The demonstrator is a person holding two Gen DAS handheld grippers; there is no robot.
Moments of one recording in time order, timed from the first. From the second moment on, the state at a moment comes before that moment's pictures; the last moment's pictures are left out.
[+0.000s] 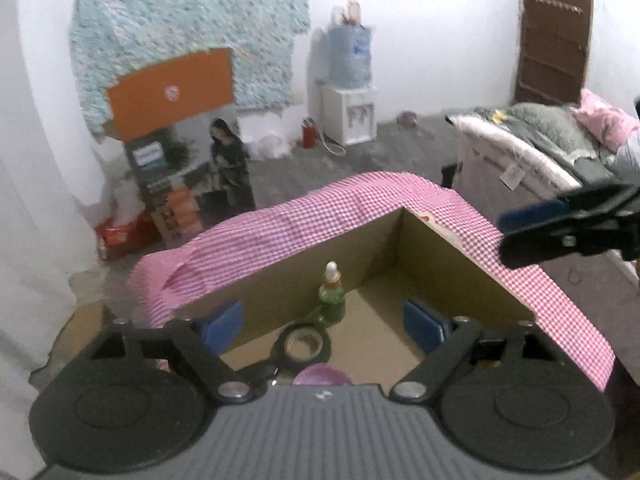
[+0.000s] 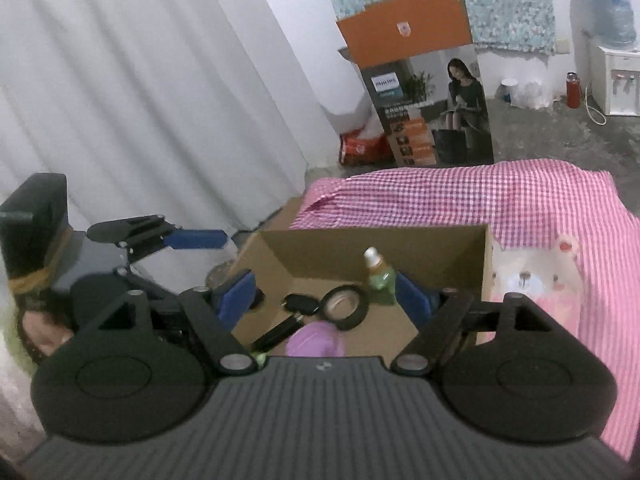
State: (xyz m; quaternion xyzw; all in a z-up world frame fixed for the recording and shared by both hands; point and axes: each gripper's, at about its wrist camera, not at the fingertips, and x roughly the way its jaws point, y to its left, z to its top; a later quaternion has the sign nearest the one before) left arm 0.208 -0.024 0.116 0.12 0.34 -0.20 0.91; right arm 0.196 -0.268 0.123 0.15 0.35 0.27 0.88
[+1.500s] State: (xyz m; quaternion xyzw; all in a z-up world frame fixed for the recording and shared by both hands) left arm 0.104 0.019 -0.006 0.08 0.34 -0.11 0.93; right arm 0.142 -0.074 0.009 0.12 0.44 0.34 0.82
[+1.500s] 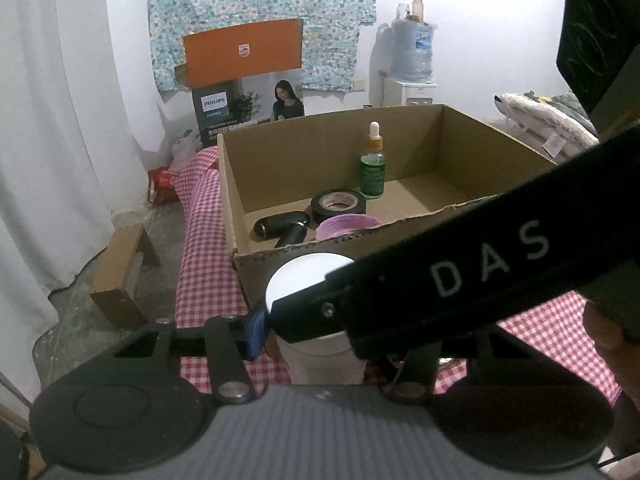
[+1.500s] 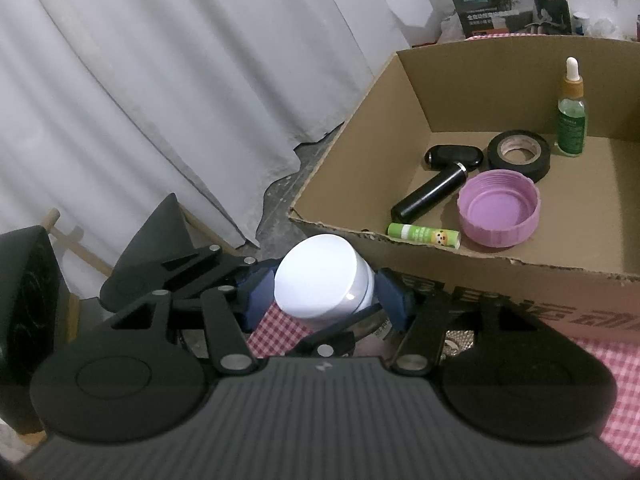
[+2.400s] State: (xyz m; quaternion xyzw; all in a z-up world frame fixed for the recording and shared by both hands) left arm 0.078 -0.005 0.107 0.13 0.24 -0.07 0.96; right arm 0.123 -0.085 0.121 0.10 0.32 0.41 0.85
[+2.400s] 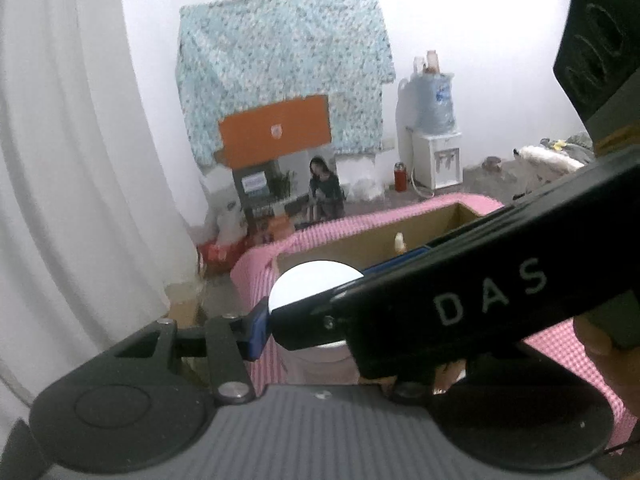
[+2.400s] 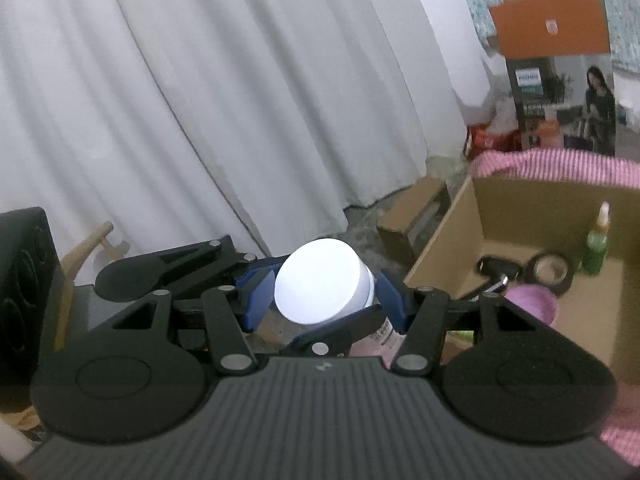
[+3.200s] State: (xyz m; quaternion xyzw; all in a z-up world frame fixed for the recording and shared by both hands) left arm 0.295 -0.127 0.058 0.07 0.35 -0.20 0.91; right arm 0.308 -0.251 0.092 0.10 0.43 0.28 0.85
